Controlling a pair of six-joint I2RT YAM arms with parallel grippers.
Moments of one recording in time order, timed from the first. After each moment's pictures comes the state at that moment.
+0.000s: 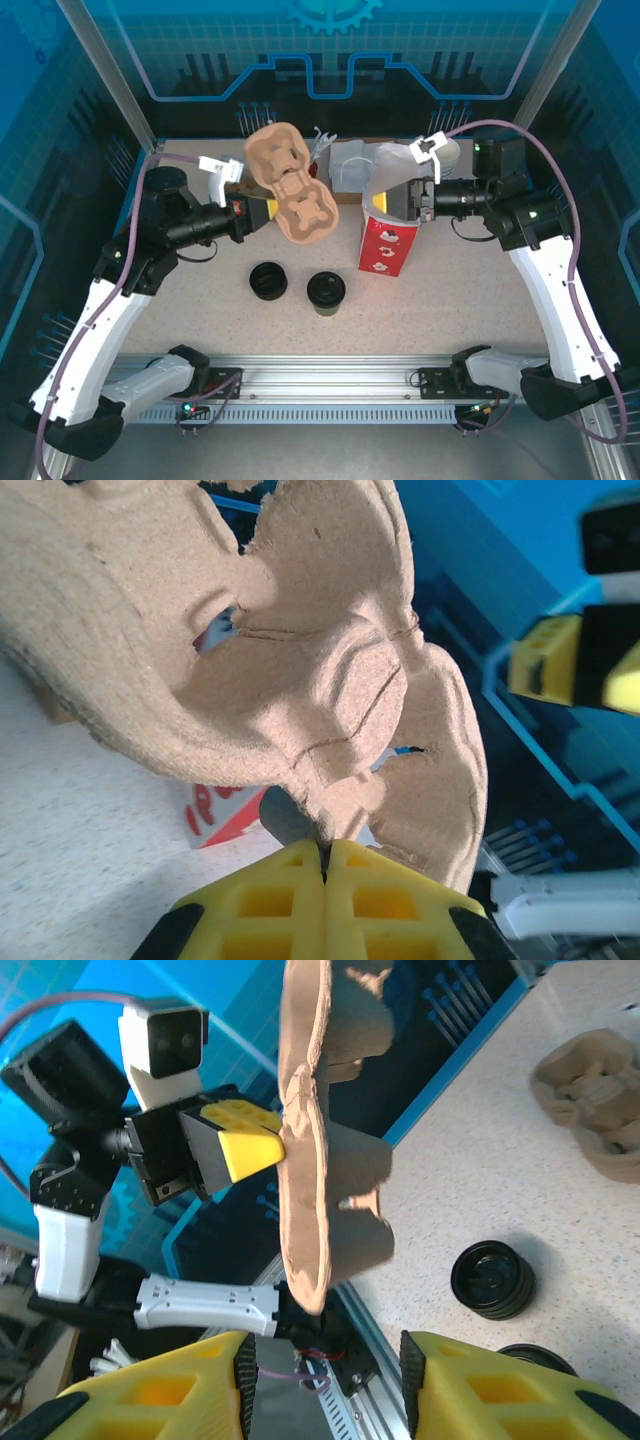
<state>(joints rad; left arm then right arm) -0.38 0.98 1.32 -0.66 0.57 -0.43 0.32 1.20 1.60 -0.91 -0.96 0.36</state>
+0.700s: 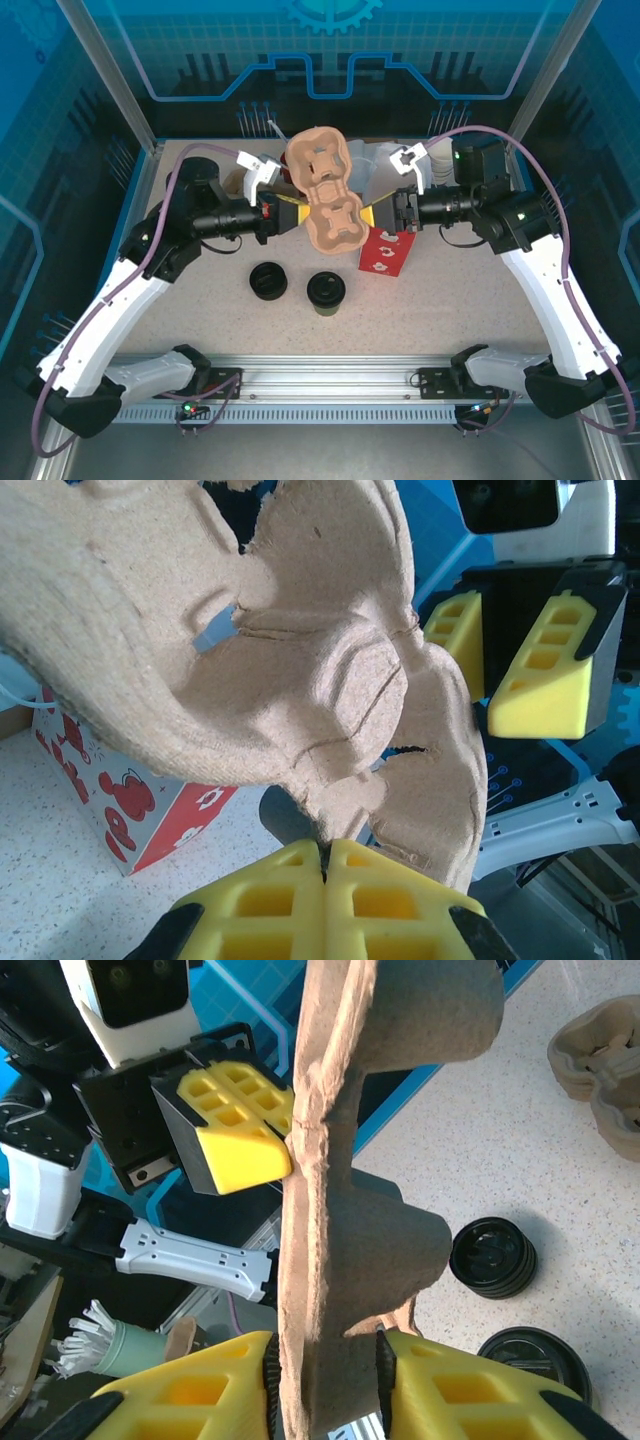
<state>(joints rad) -0.52 1.09 1.36 -0.58 0.62 -0.38 0.42 1.20 1.59 -0.95 -0.89 0.29</state>
